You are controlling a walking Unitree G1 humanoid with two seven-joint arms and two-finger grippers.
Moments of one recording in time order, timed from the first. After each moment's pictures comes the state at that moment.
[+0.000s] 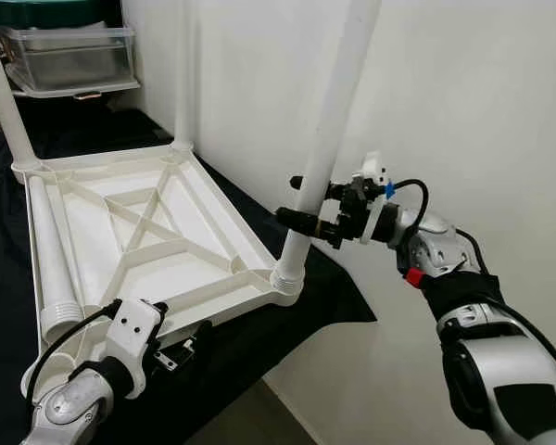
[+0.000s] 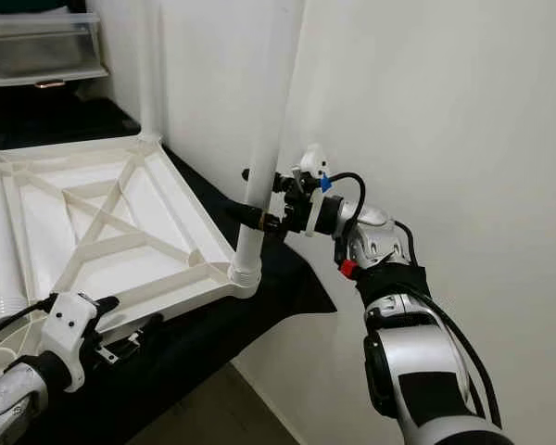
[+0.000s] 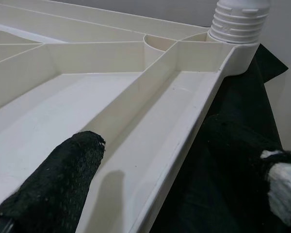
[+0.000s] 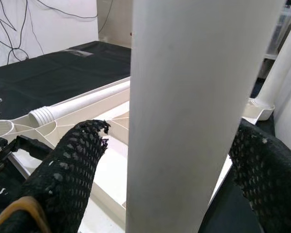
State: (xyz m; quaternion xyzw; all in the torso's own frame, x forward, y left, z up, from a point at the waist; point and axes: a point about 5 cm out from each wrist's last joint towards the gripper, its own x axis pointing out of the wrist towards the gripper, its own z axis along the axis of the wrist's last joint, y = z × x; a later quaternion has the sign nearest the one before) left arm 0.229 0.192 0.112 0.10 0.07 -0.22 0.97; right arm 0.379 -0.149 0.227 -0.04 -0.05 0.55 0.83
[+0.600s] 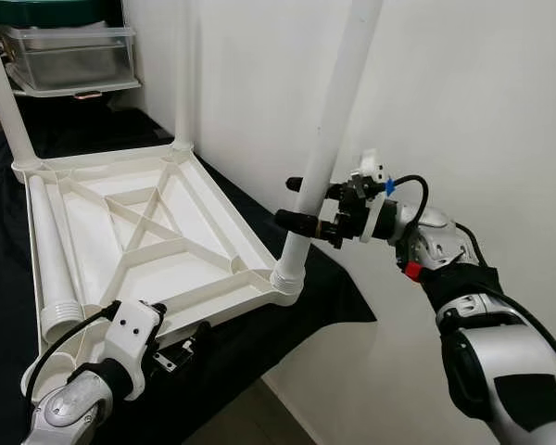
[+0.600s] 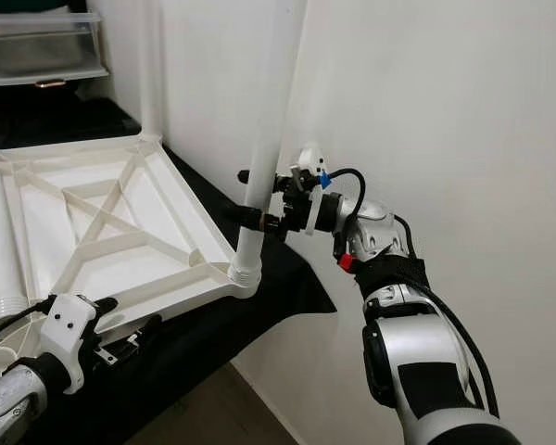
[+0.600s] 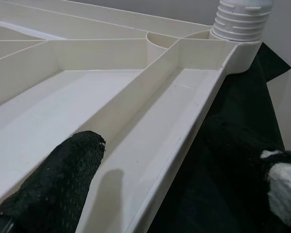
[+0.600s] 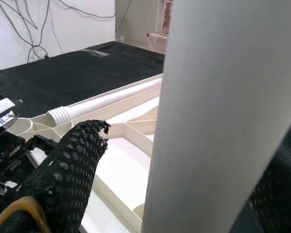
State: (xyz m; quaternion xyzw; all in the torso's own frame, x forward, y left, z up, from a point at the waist) left arm 0.227 0.192 0.111 0.10 0.07 -0.21 0.97; right arm 0.379 -0.146 0.234 -0.05 -0.05 0.58 0.81
